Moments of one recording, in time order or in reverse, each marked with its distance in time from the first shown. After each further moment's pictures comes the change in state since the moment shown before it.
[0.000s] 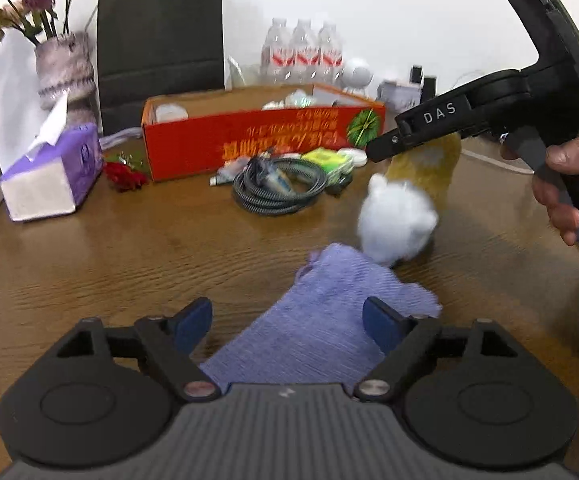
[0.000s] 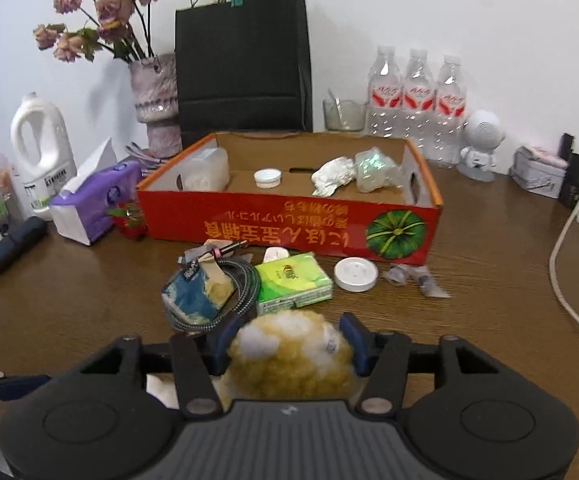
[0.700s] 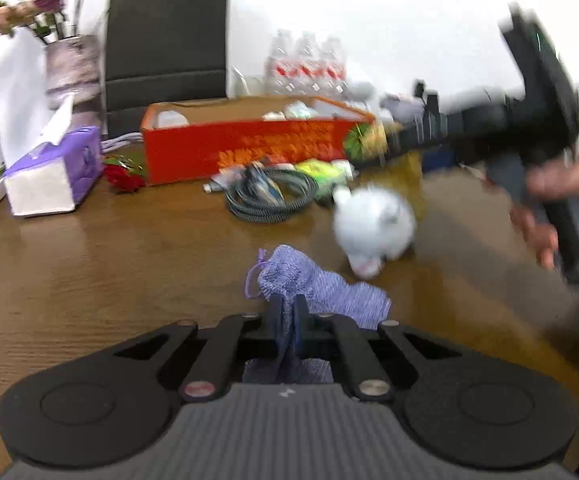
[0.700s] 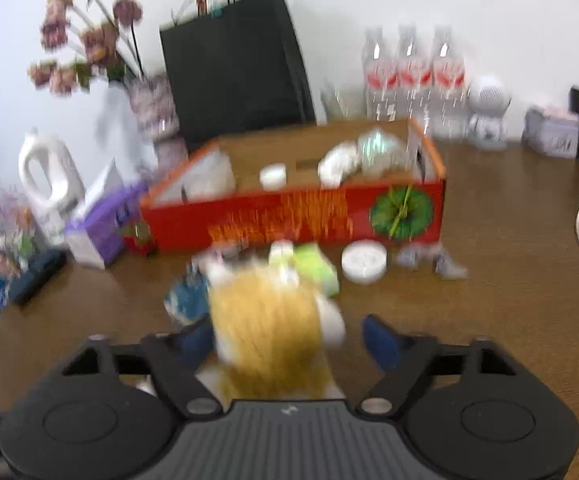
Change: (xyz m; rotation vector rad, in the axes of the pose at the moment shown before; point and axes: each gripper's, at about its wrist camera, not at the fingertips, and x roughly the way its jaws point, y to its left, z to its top) left arm -0.015 -0.011 -0.003 -0.078 -0.084 0.021; right arm 0.011 -0.026 -0.012 0.125 0.026 0.145
